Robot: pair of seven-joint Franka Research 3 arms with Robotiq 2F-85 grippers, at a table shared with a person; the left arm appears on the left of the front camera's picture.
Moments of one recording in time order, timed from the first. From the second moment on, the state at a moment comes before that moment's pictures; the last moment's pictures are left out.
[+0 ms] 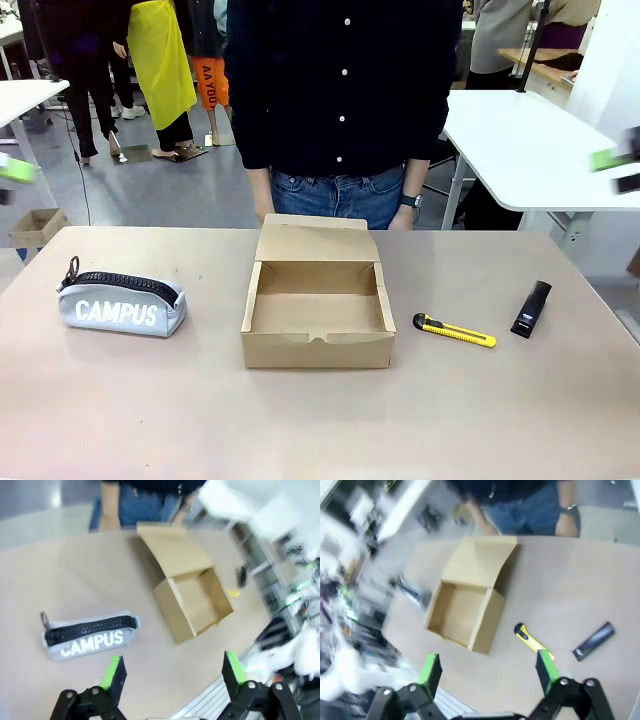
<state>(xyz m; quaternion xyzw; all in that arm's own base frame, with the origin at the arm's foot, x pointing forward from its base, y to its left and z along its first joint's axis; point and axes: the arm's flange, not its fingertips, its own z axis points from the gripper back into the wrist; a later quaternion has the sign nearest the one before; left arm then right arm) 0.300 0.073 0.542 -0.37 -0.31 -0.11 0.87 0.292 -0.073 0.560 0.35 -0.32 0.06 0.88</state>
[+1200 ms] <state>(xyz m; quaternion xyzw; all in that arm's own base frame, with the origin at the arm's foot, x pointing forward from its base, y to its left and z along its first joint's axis) 0.249 0.264 0.384 -0.58 -0.31 0.23 0.72 0.196 -0.303 0.415 0.51 -0.37 -0.26 0.73</state>
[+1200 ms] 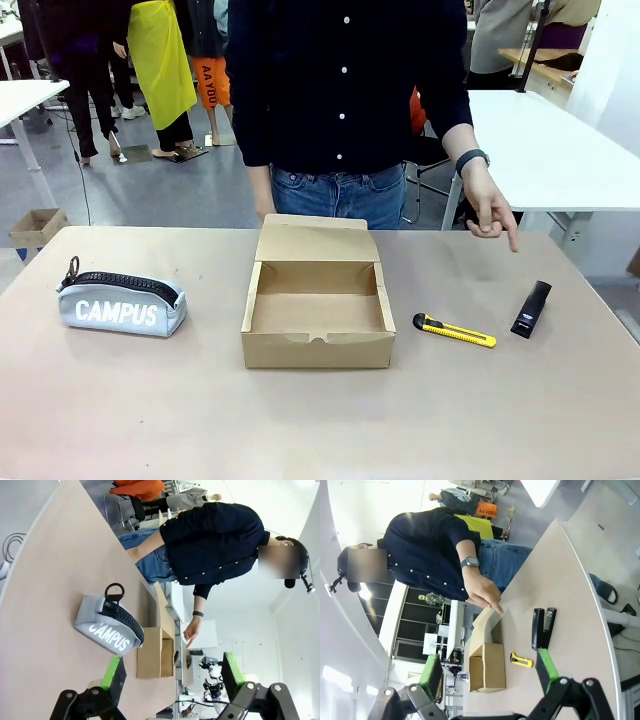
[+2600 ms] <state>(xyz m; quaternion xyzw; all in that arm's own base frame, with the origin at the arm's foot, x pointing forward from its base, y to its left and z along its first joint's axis) 0.249 0.264 0.384 -0.57 -0.31 0.23 0.72 0.294 -0.192 0.464 0.36 -0.21 -0.22 0.88</state>
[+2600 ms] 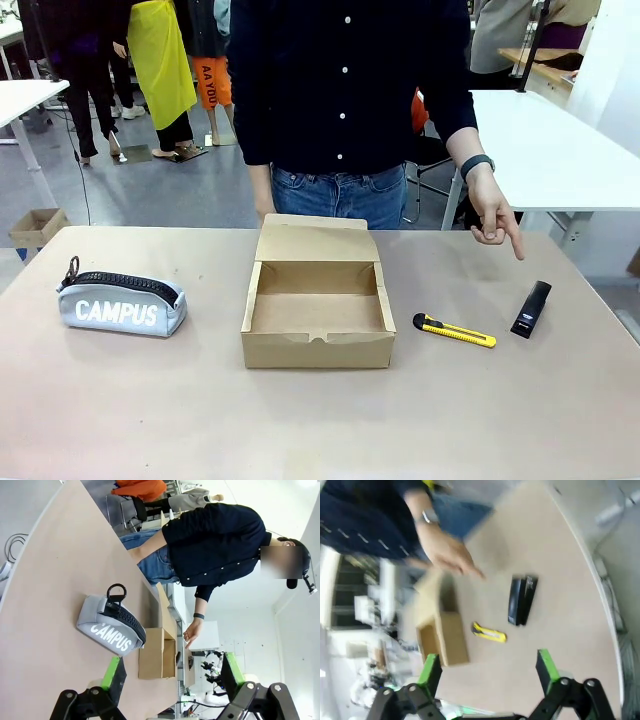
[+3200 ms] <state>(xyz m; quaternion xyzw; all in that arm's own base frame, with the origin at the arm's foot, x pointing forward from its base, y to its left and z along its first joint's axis) 0.250 0.265 0.385 -0.57 -0.31 0.23 0.72 0.347 -0.053 0.440 0.22 -0.06 -0.10 0.97</state>
